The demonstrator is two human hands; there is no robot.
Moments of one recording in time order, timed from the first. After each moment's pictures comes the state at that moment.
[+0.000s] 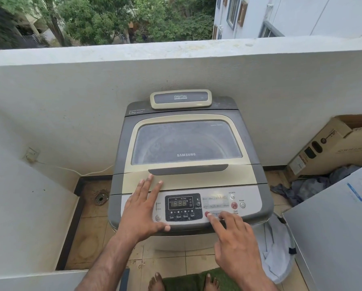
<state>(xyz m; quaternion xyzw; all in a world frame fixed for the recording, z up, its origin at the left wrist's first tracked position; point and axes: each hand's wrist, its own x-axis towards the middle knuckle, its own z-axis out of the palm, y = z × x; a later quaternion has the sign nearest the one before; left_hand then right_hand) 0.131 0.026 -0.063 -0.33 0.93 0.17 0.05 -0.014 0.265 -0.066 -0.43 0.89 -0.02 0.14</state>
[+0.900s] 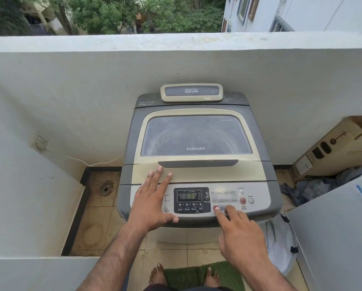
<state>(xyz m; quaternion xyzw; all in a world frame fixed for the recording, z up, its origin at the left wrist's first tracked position) 0.132 0.026 -0.067 -0.34 0.92 0.18 0.05 -0.008 0.247 -0.033 -0.46 0.87 0.05 0.18</state>
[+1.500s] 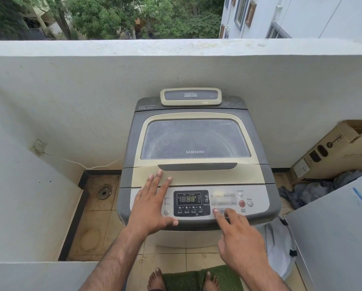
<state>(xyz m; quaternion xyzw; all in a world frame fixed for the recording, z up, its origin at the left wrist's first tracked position) 0.134 0.025 -0.069 -0.34 0.92 0.17 0.05 -0.007 0.248 -0.032 -0.45 0.87 0.03 0.19</state>
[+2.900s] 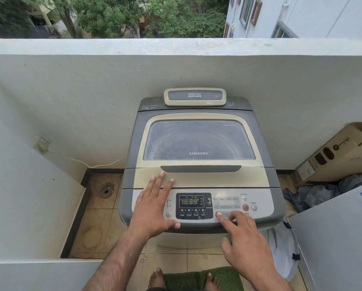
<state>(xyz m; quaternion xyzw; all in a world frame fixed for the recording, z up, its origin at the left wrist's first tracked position) 0.134 0.026 -0.066 -0.34 0.92 0.18 0.06 -0.017 0.252 -0.042 -0.43 0.88 -0.05 0.20</state>
